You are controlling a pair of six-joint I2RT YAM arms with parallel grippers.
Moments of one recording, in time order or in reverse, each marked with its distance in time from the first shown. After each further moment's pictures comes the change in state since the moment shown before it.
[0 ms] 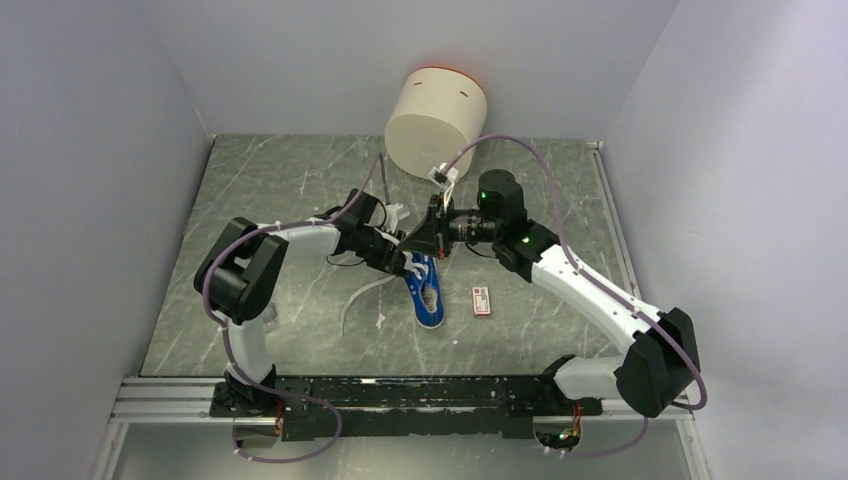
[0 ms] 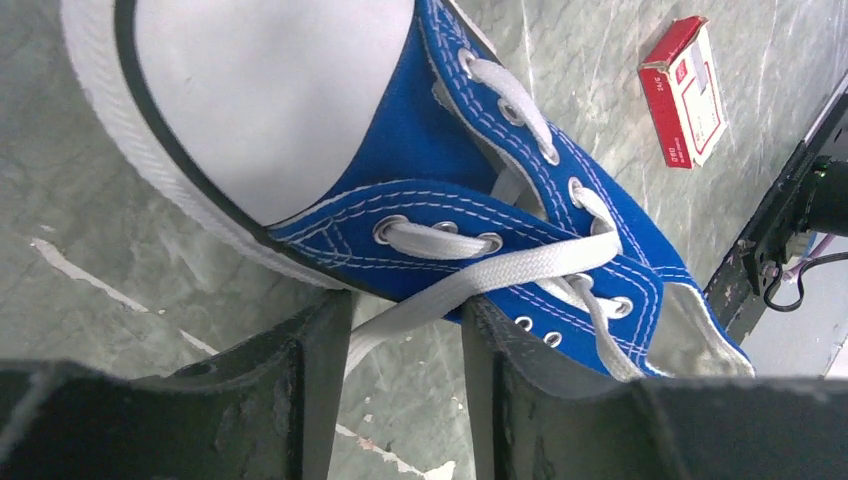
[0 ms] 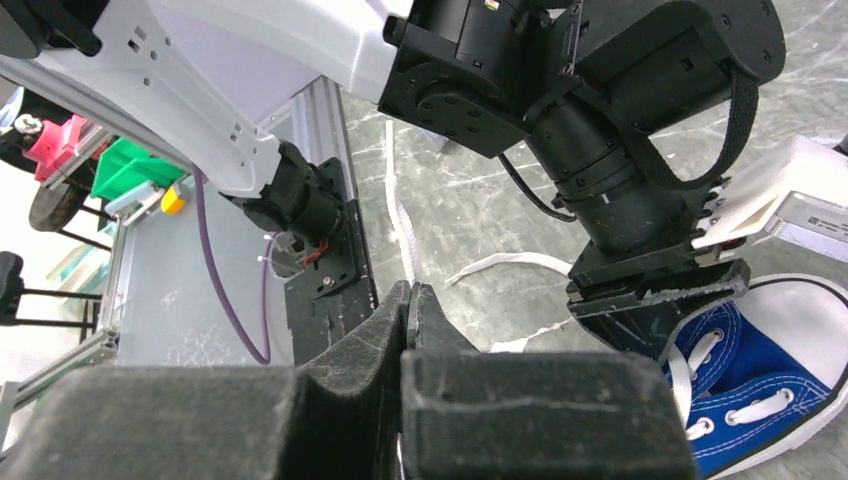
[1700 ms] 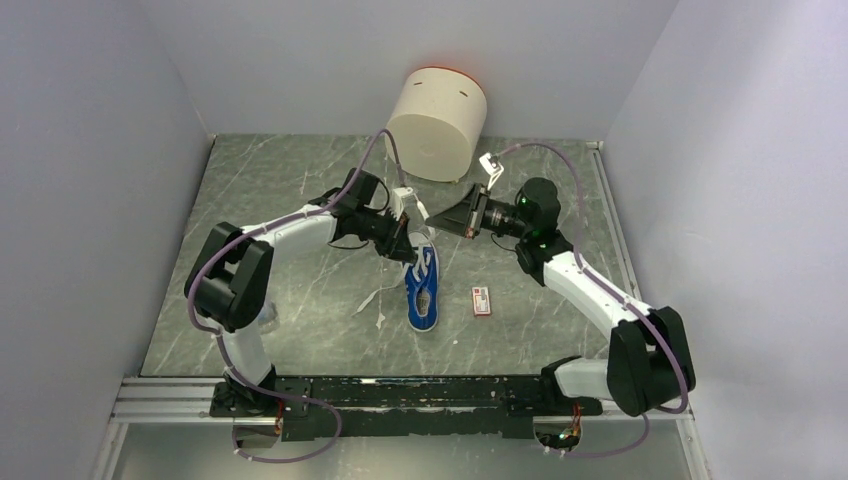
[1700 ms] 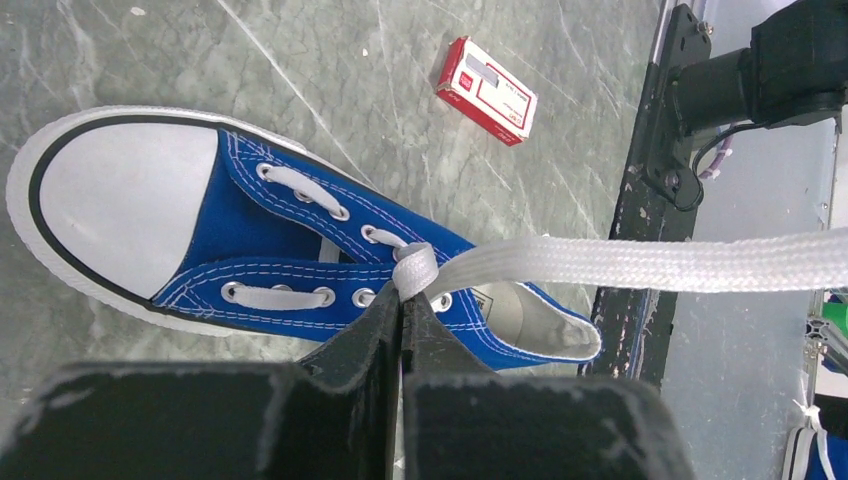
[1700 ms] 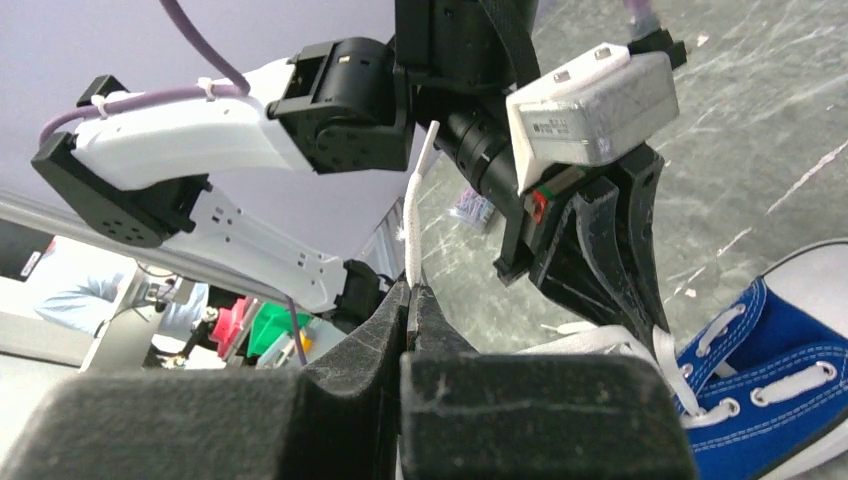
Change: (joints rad) left arm 0.003 -0.059 0.132 -0.099 0.277 0.244; right arm -0.254 0.021 -0.210 0.491 -0.092 0.569
